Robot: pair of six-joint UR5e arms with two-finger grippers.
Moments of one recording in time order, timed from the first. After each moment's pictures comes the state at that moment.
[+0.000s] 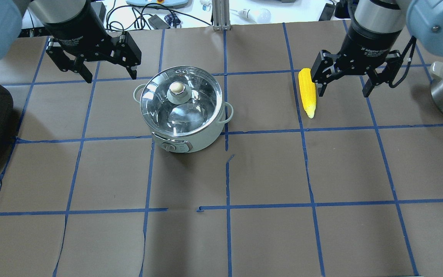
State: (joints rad) left arm -1.61 -1.63 -1.44 -1.62 1.56 -0.08; right arm 1.54 -1.53 1.54 -1.47 -1.57 0.05
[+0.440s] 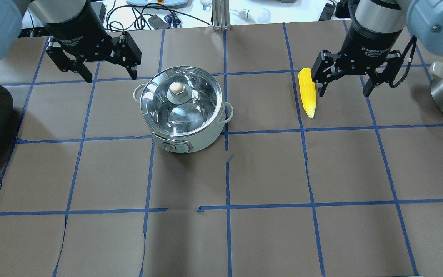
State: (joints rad) left arm -1.61 -1.62 -1.44 -1.62 1.56 -0.08; right arm 1.54 -1.52 1.54 -1.47 -1.57 0.05
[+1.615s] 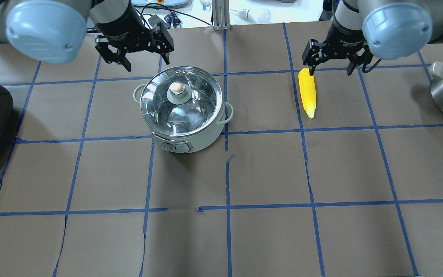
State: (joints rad) left arm -1.69 -1.81 -1.44 -1.34 1.49 -0.21; right arm 1.54 -1.31 1.54 -1.85 -1.61 0.05
